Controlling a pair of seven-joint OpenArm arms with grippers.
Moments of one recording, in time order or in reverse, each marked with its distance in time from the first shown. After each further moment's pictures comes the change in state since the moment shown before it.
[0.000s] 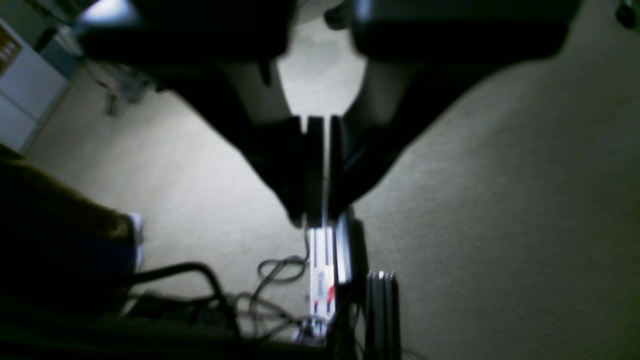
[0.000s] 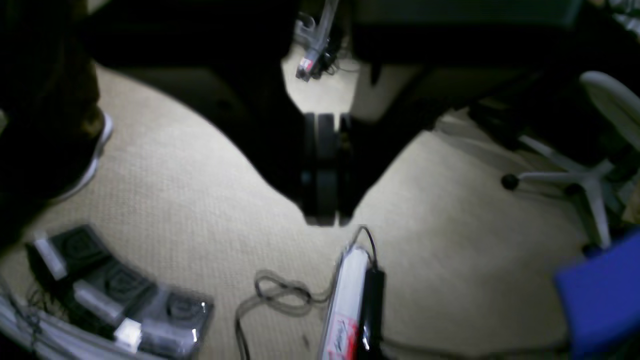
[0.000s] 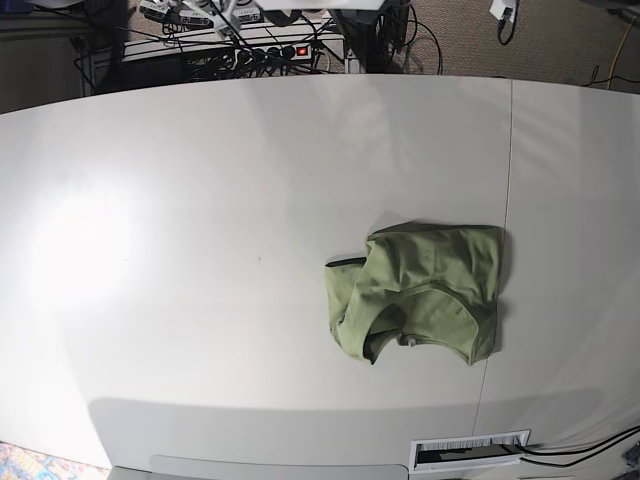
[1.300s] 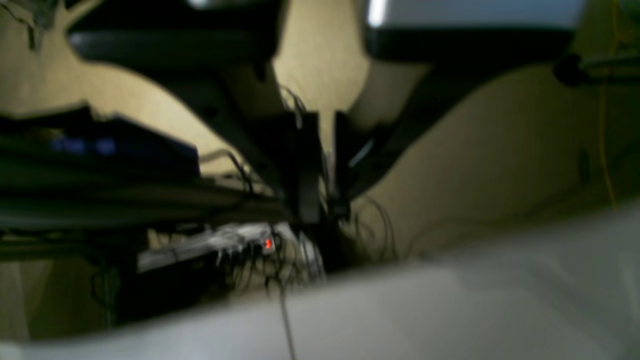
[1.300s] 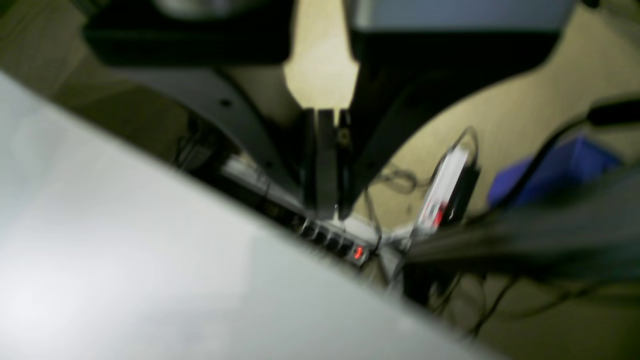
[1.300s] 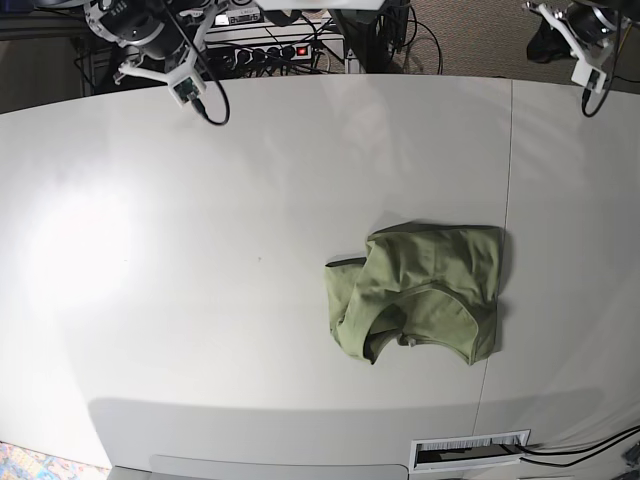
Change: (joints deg) left arm 12.4 -4.5 -31.3 42.2 -19.3 -14.9 24.9; right arm -17.7 -0.1 14.6 74.6 6.8 0.2 -34.6
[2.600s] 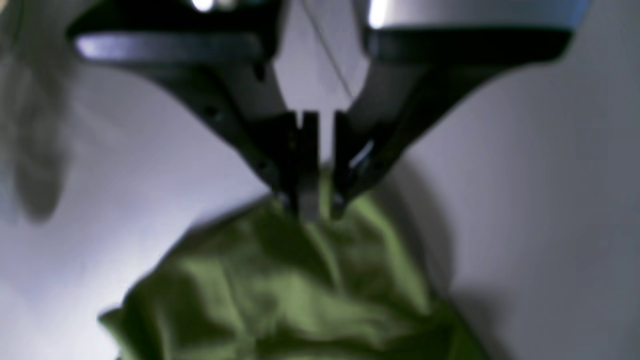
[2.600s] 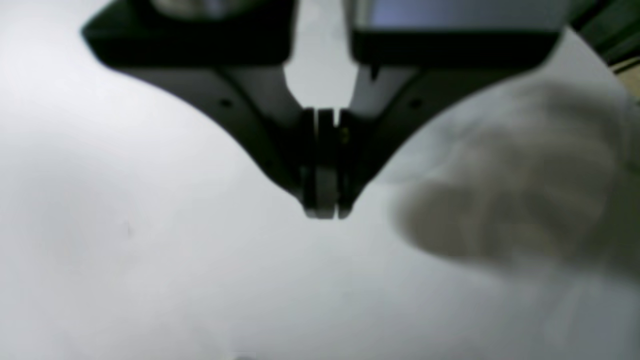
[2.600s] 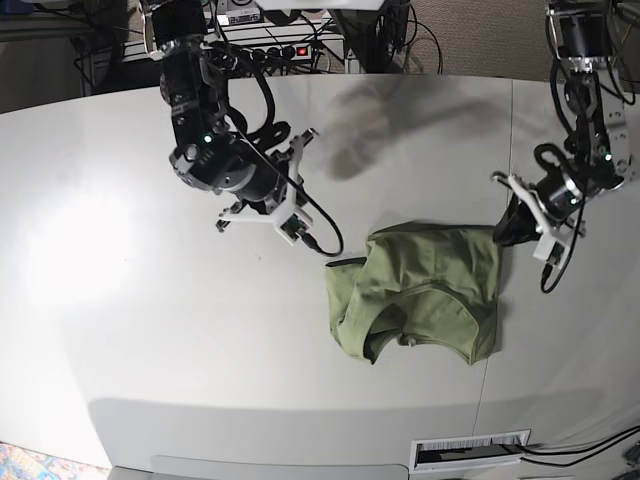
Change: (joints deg) left arm -44.5 -0.3 15.5 -8.7 10.2 2.3 0.1; right arm 43.9 -4.4 -25.8 -24.0 -3.3 0.0 -1.4
